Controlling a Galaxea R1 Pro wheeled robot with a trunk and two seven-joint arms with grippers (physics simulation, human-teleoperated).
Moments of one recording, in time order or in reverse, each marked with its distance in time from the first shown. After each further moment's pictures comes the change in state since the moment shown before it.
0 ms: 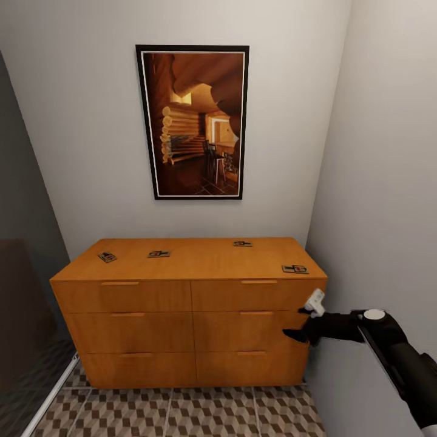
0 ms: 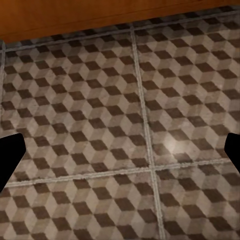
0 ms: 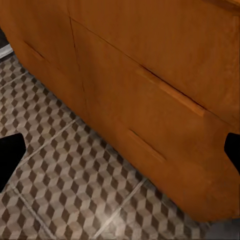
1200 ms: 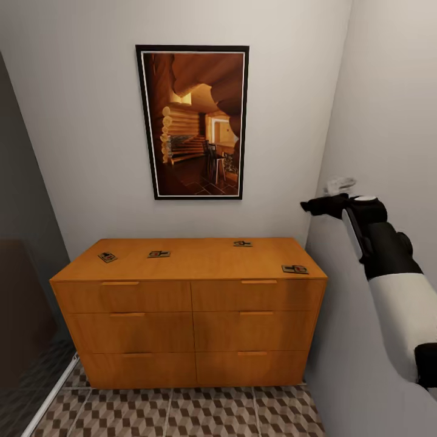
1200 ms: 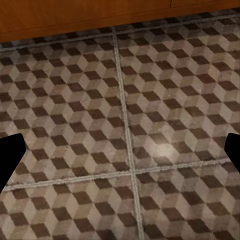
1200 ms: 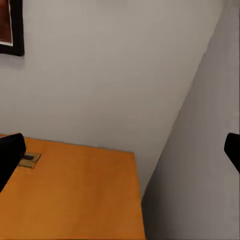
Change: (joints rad) left arm 0.000 -0.047 0.000 -0.005 -0.003 0.000 0.001; right arm -0.692 0.128 -0.005 0.269 -0.086 0.153 -0.752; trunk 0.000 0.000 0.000
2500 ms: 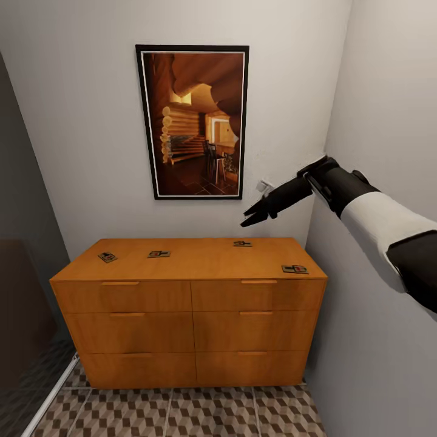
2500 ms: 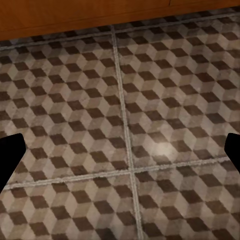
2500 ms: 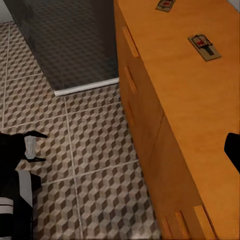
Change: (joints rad) left arm 0.000 -0.001 0.000 0.003 0.001 0.001 -0.003; right arm -0.506 0.133 0.481 0.735 0.000 -0.229 1.346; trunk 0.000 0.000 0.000
